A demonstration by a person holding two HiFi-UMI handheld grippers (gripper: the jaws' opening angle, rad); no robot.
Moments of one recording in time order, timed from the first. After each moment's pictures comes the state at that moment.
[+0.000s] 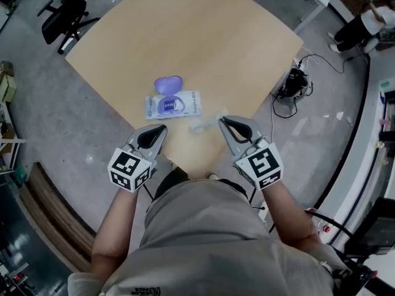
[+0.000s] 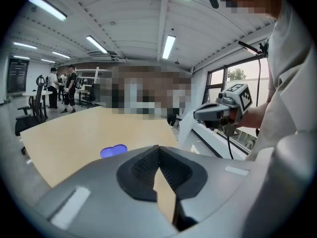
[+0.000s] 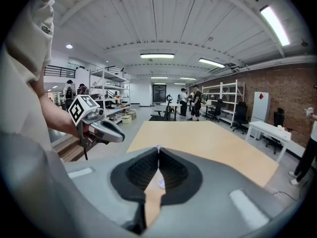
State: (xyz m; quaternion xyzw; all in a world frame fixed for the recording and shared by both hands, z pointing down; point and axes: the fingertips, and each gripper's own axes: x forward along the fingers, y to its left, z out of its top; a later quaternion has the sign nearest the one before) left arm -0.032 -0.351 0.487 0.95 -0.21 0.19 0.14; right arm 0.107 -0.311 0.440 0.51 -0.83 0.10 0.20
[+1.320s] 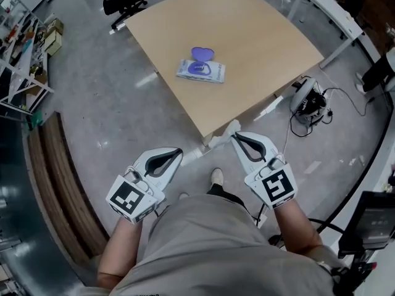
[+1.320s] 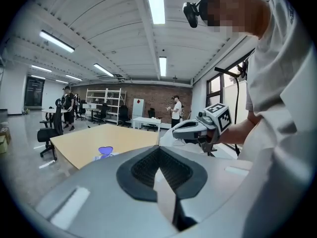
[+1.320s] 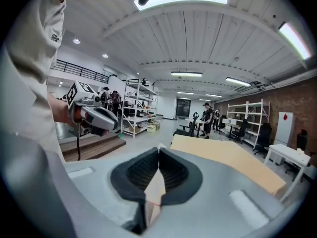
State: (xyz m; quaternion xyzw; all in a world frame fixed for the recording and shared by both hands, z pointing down) left arm -0.081 0.001 0.346 0.95 -0.29 0.11 0.08; right arm 0.040 -0.021 0.357 0.40 -0.90 0.01 0.16
